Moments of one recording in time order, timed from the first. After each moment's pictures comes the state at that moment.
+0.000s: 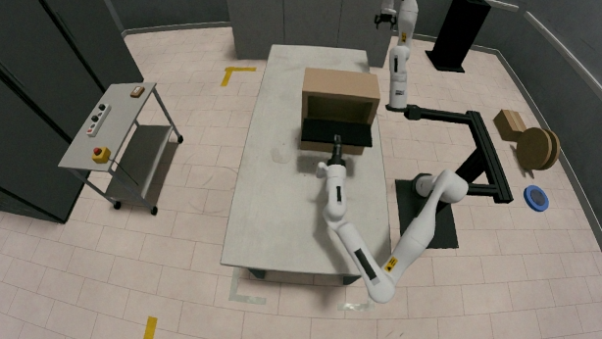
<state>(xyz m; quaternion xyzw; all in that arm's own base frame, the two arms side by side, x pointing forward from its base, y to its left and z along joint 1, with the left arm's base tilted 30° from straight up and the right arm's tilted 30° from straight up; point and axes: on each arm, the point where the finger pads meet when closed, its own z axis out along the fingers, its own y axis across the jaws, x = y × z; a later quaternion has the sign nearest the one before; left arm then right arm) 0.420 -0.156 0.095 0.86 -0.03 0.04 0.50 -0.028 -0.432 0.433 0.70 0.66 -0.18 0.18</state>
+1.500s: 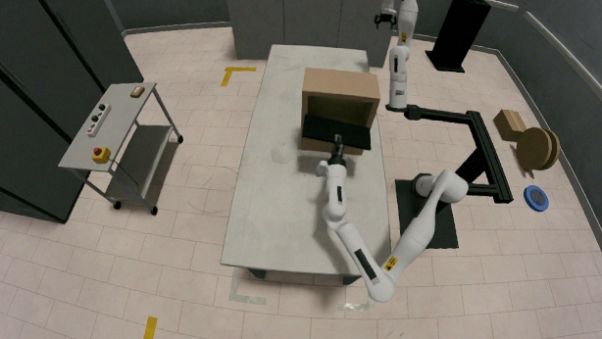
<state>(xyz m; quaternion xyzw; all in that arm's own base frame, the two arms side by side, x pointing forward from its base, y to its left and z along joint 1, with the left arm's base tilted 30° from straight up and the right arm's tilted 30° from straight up) 0.419 -0.157 0.096 0.86 -0.10 0.08 0.50 -0.028 -0.432 0.433 0.70 0.66 -0.18 0.18</state>
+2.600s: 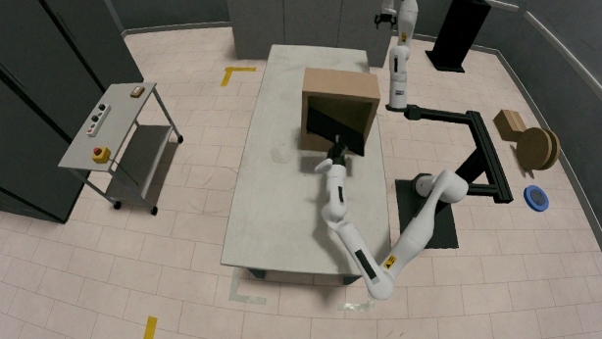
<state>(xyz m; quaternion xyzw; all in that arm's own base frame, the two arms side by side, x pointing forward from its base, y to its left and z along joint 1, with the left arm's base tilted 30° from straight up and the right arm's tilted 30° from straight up) 0.420 -0.156 0.095 0.83 -0.25 0.17 0.47 -0.028 -0.432 0.433 0.70 0.66 -0.18 0.18</state>
